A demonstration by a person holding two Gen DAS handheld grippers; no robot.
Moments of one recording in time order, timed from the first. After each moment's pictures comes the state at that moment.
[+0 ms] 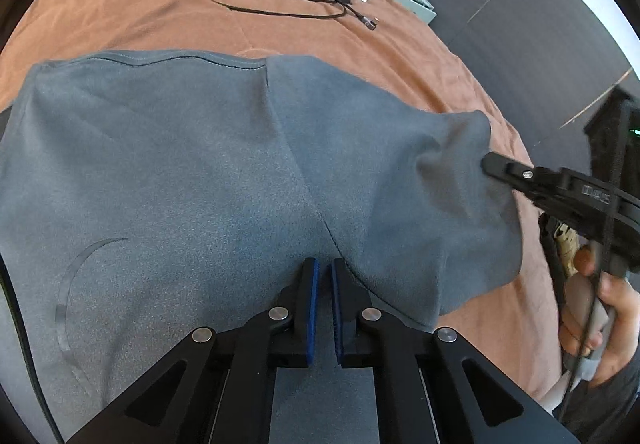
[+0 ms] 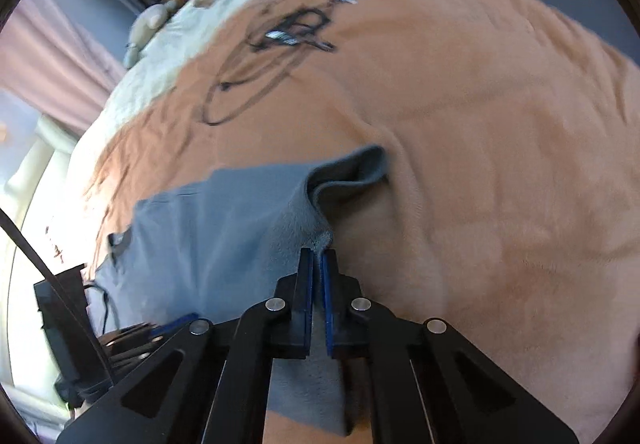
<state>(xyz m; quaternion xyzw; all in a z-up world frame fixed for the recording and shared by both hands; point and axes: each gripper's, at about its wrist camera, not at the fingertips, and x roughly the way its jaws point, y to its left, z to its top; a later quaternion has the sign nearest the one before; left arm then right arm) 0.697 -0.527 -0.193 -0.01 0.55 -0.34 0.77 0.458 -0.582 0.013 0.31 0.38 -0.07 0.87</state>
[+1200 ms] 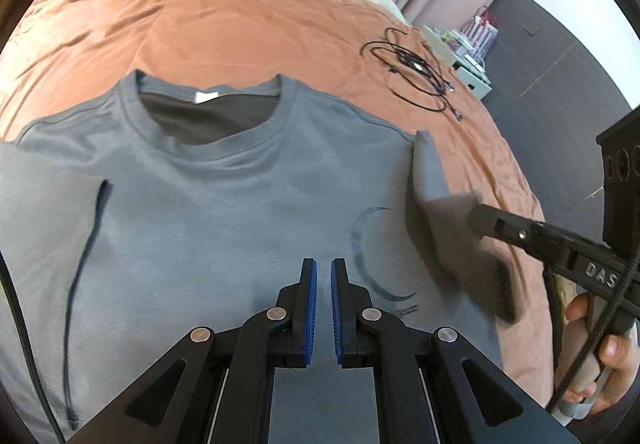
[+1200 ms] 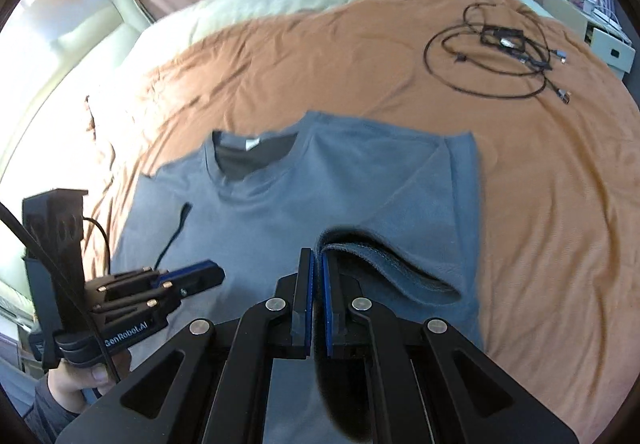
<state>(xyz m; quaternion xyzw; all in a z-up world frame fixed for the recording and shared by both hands) 0.680 -0.324 -0.133 -0.09 0.51 -0.23 0.82 0.550 -0.384 0.053 0.16 0.45 0.03 0.88</state>
